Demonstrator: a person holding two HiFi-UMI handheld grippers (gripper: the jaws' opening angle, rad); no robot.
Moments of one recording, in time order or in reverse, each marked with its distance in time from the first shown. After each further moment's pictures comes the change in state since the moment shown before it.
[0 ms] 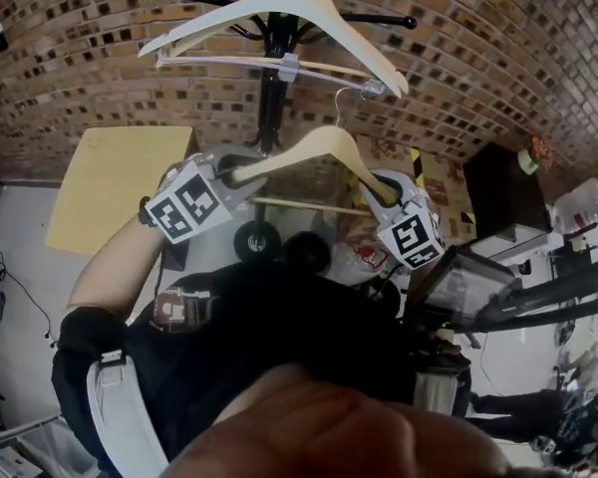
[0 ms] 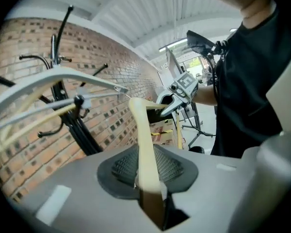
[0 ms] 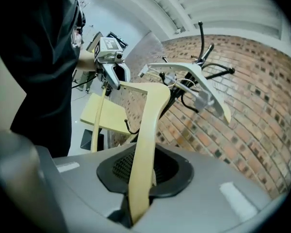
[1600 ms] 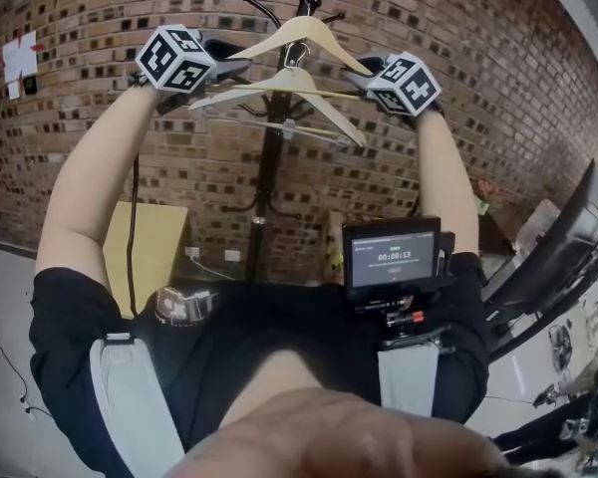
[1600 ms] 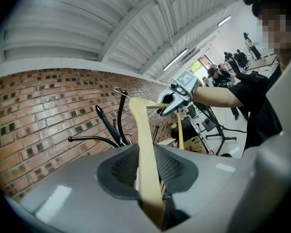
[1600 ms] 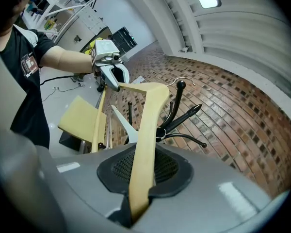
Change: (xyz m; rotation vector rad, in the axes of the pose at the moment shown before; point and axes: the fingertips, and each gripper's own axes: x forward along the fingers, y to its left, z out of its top) left arm -0.190 0.177 0.194 0.157 -0.229 0.237; right arm -0.058 -0.184 0.295 -0.243 -0.028 -0.163
